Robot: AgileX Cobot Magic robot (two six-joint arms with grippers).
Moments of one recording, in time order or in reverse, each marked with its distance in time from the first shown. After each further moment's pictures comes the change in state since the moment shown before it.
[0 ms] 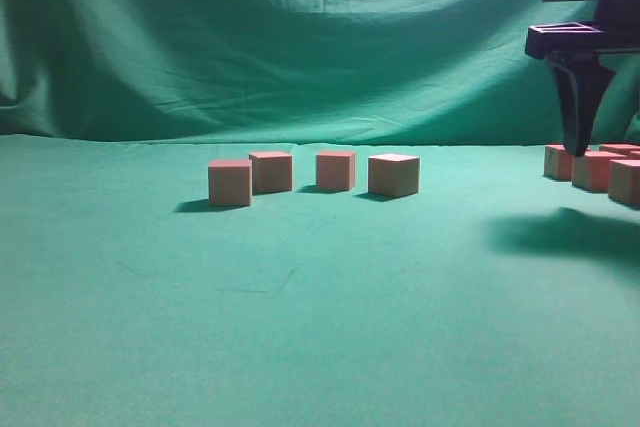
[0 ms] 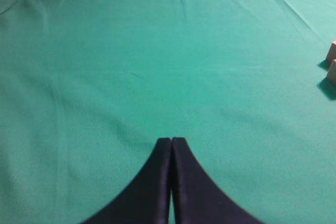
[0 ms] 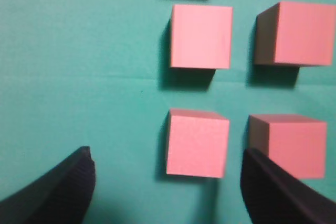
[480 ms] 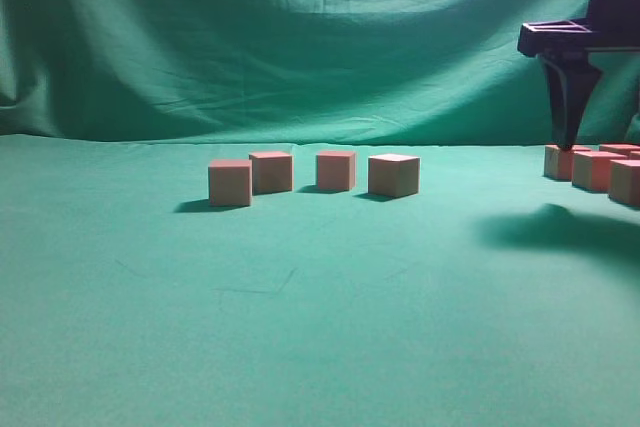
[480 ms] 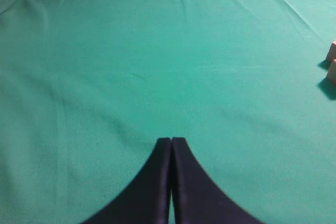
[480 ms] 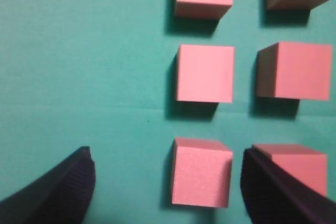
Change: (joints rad) left arm 0.000 0.000 0.000 0.000 0.000 0.000; right arm -0.002 0.002 0.000 -0.006 -0.070 0.000
